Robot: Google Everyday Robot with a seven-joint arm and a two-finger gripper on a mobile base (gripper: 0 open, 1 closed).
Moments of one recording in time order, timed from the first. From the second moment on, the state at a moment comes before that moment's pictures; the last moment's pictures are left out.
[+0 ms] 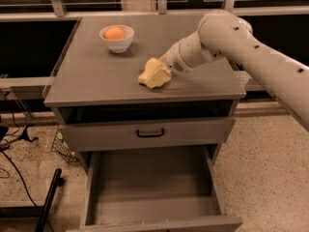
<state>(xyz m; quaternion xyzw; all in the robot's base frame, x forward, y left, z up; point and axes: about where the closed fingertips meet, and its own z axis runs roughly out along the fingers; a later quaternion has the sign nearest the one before) 0.701 -0.025 0.843 -0.52 0.76 0.12 0.39</state>
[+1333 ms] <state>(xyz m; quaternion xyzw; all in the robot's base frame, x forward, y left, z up) 0.703 -0.030 0.839 -0.50 0.78 0.14 0.36</state>
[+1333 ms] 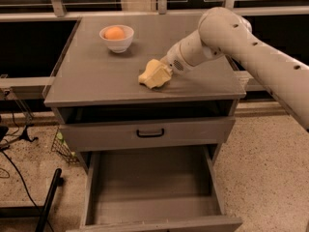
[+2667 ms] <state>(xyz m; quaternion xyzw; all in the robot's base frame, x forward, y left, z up) 0.703 -0.030 0.838 -0.50 0.78 0.14 0.36</state>
